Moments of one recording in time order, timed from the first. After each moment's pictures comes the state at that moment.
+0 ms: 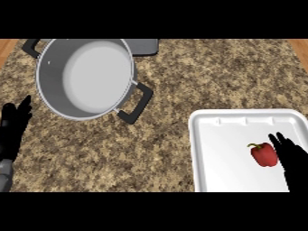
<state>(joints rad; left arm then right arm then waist) -0.07 0.44 -0.01 -1.42 -0.02 0.20 0.35 0.32 -0.37 0.19 -2.03 1.01 0.17 0.45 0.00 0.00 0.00</state>
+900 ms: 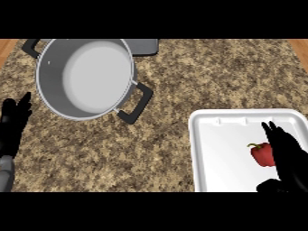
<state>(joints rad) -0.10 0.37 0.07 -1.45 -0.11 0.13 0.40 0.17 -0.28 0.10 -1.76 1.09 0.16 0.37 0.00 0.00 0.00</state>
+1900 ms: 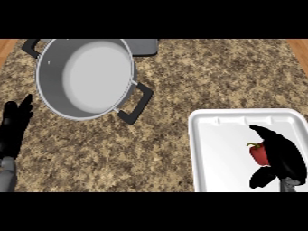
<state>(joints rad) -0.09 0.30 0.15 -1.44 -0.17 0.06 0.37 0.05 -0.22 0.03 -1.52 1.09 0.13 0.27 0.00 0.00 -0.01</state>
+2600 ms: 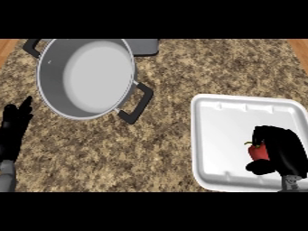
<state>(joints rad) -0.07 0.28 0.16 -1.47 -0.20 0.05 0.37 0.02 -0.26 0.06 -1.53 1.21 -0.02 0.16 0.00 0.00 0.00</state>
